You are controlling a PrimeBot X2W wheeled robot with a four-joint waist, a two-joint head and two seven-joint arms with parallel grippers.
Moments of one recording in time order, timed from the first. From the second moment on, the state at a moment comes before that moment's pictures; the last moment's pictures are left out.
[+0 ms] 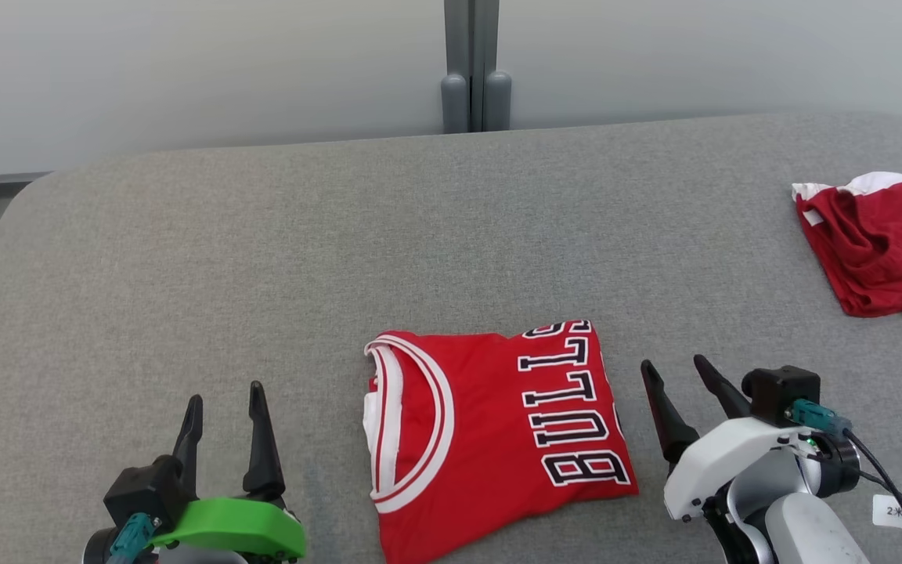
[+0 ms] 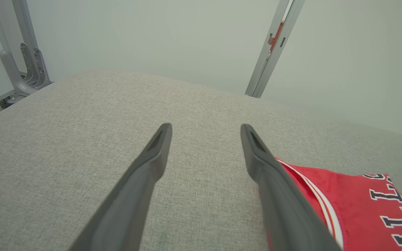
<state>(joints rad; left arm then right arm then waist) -0.01 0.15 -0.27 0.17 -0.50 0.18 -0.26 -0.11 -0.05 0.08 0.28 0.24 0.13 -0.01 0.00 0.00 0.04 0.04</state>
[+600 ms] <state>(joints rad) -0.03 0.10 -0.26 0.20 -0.47 0.16 -0.26 -0.20 -0.10 0.09 0.34 0.33 0.13 0.39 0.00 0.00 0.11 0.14</state>
